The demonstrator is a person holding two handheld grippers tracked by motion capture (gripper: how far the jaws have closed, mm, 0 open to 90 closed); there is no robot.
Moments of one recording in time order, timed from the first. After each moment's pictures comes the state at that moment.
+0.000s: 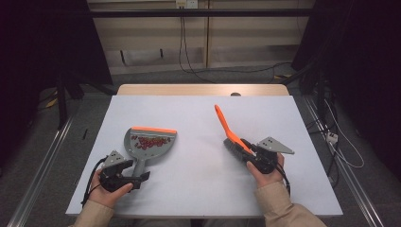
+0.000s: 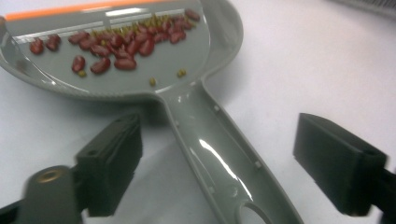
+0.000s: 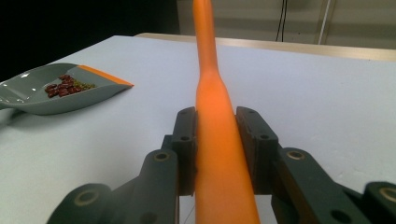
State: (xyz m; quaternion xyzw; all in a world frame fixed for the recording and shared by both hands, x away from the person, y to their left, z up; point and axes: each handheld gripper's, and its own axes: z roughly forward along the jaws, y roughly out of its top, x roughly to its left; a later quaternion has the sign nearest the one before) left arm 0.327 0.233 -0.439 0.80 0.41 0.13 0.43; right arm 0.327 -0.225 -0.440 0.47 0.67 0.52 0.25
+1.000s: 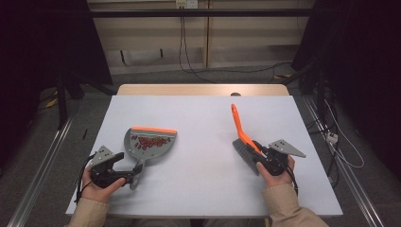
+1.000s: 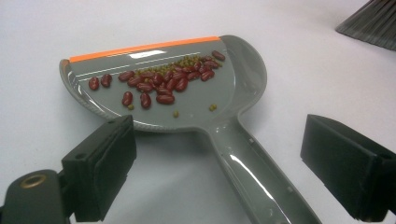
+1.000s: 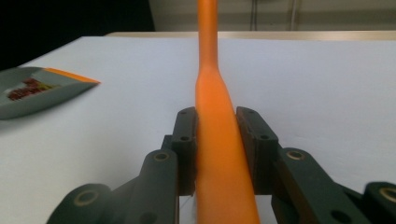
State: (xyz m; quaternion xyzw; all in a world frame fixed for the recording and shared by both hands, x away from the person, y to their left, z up) left arm 0.333 0.249 -0.429 0.77 0.41 0.16 0.46; right arm 0.319 -0.255 -0.447 0.51 0.65 0.50 0.27
